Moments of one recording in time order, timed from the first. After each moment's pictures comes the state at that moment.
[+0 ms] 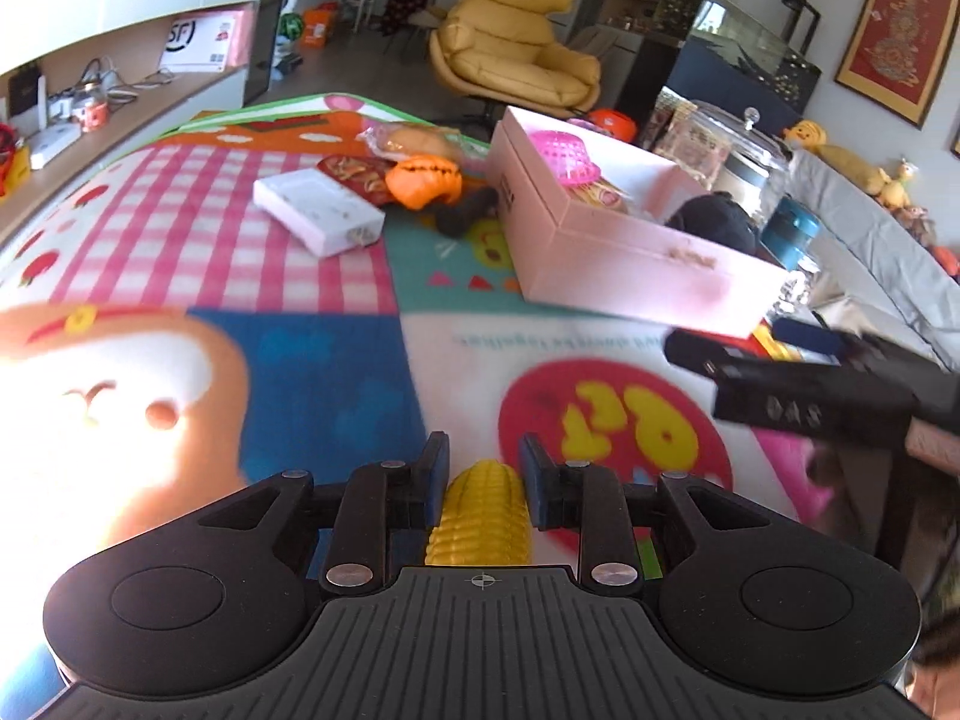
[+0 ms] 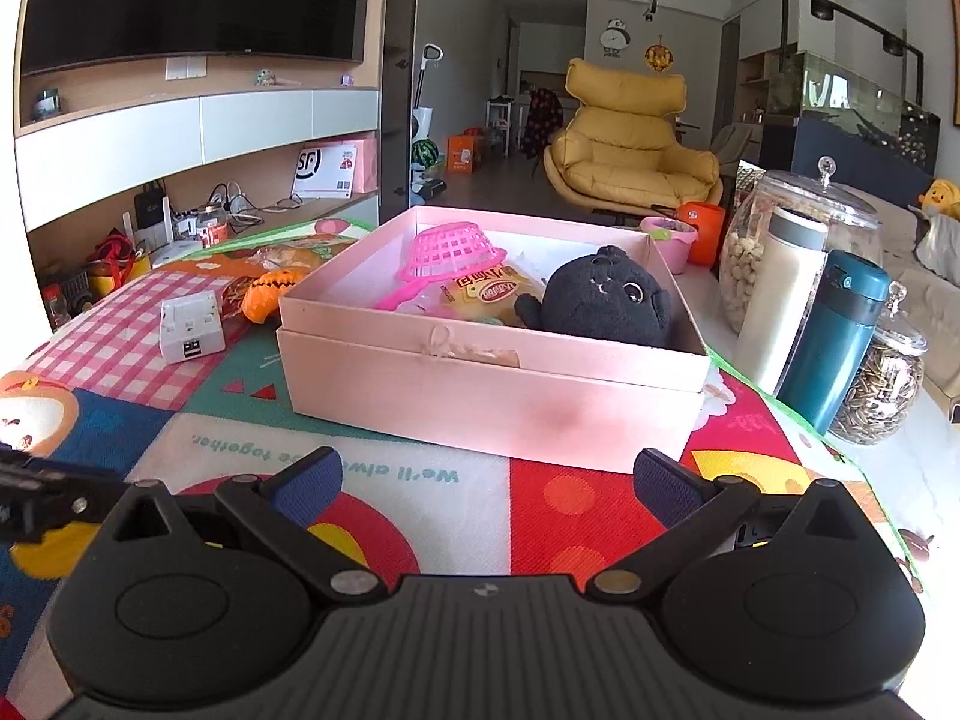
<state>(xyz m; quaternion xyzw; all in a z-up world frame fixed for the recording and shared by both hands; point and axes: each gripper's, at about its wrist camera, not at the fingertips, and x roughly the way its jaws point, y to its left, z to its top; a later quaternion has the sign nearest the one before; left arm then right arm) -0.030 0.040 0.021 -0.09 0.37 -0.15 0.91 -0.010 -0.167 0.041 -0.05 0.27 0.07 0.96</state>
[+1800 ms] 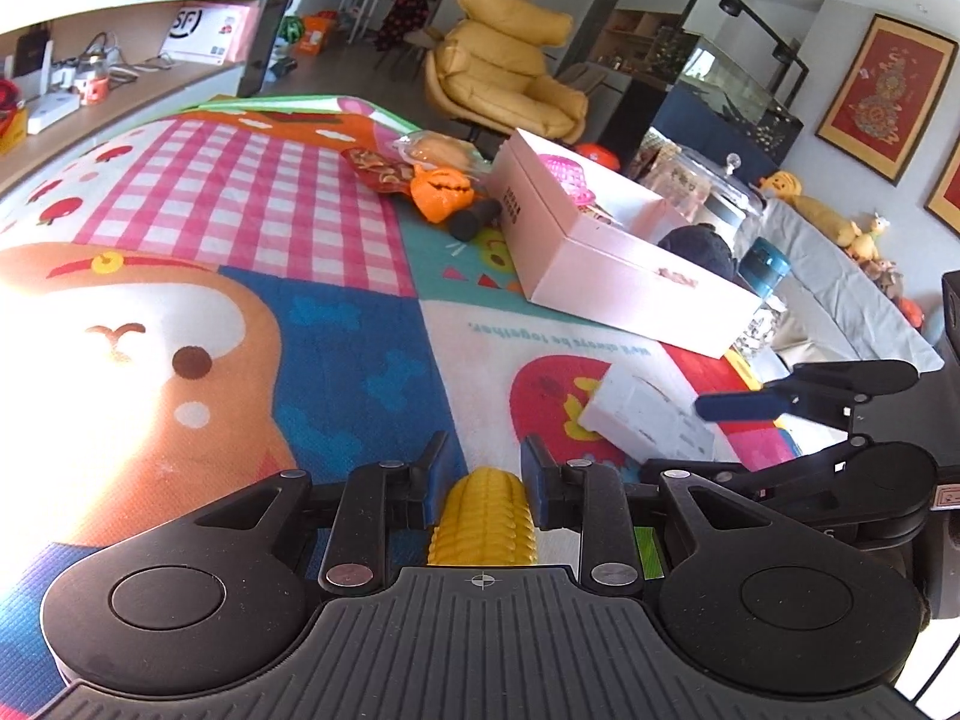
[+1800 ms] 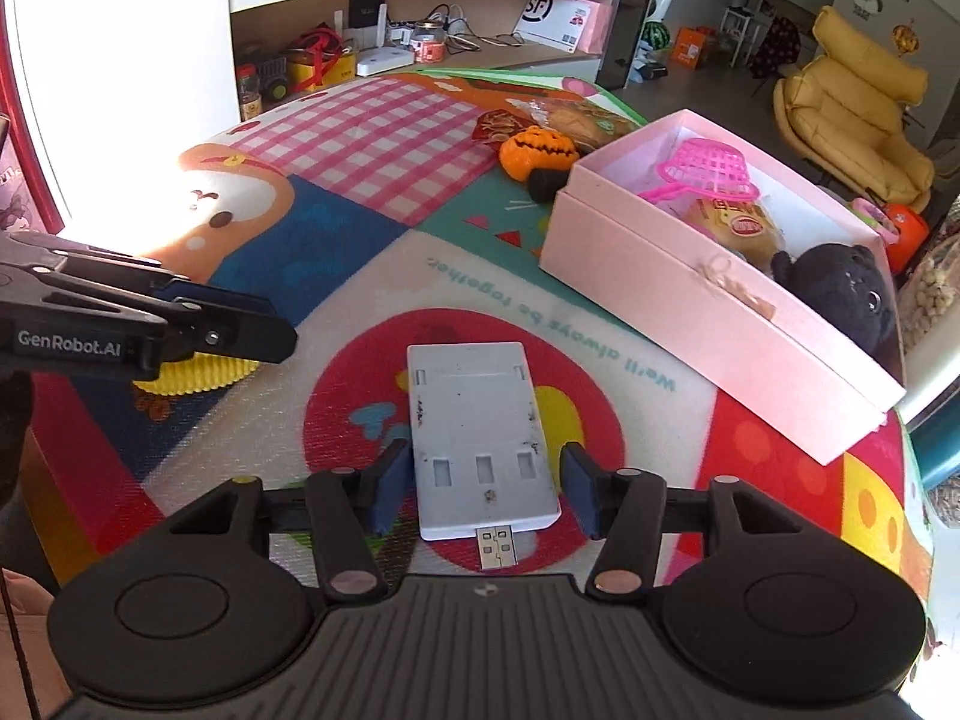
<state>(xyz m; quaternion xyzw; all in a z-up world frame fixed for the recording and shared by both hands) -0.045 0.067 0.012 -0.15 0.35 -0.17 0.91 -0.034 -0.131 0.050 -0.20 0.39 0.22 0.87</state>
